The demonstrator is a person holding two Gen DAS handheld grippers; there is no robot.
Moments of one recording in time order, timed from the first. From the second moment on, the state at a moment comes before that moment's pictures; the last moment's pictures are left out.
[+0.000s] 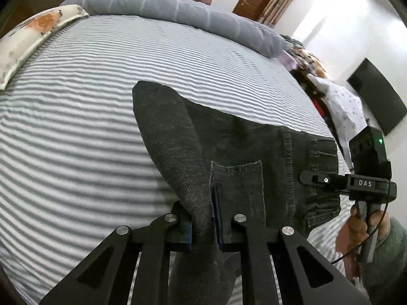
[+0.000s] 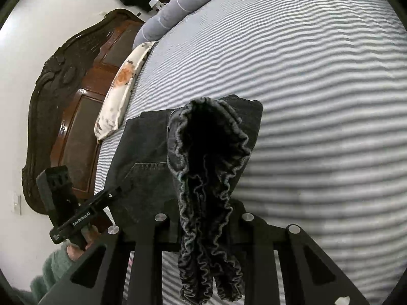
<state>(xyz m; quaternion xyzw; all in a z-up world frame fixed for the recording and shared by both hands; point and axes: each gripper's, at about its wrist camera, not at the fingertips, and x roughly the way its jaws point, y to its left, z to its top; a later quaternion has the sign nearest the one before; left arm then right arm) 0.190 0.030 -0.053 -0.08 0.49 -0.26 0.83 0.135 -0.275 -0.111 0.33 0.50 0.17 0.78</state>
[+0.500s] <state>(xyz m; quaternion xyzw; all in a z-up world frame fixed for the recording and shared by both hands) 0.217 0.050 -0.122 -0.05 0.54 -0.19 0.81 0.183 -0.252 -0.151 0.21 0.56 0.08 0.80</state>
